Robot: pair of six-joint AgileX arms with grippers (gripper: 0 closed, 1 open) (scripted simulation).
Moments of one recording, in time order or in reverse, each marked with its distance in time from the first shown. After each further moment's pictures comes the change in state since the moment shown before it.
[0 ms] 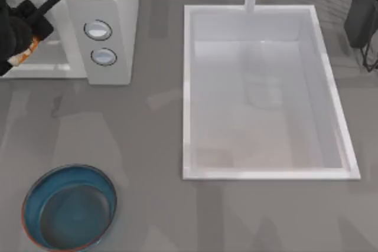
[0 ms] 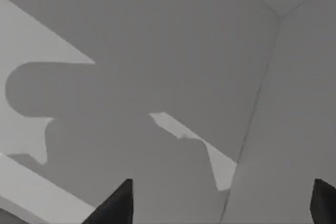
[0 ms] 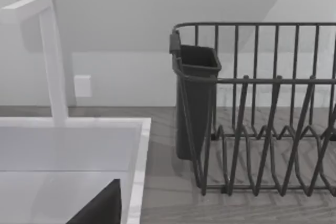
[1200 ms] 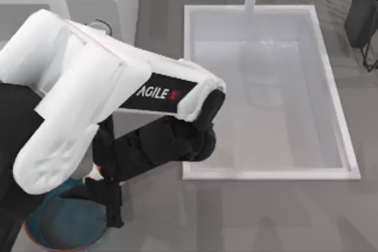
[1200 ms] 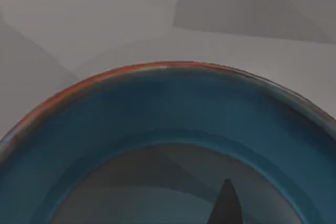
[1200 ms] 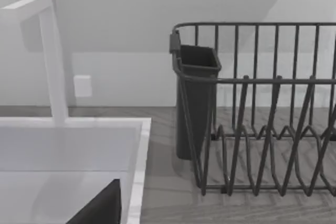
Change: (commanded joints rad) left arm -0.703 0.437 0.369 -1.846 -0.573 -2.111; right arm 0.000 0.000 0.000 0.000 0.000 0.000
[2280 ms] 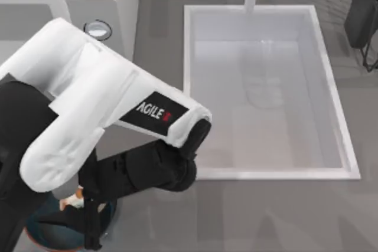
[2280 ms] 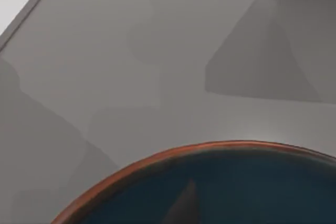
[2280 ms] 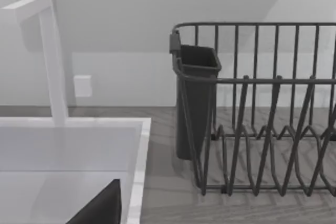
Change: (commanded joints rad) left arm 0.021 0.027 -0.130 0.051 -0.076 -0.062; right arm 0.000 0.000 0.000 0.000 0.000 0.000
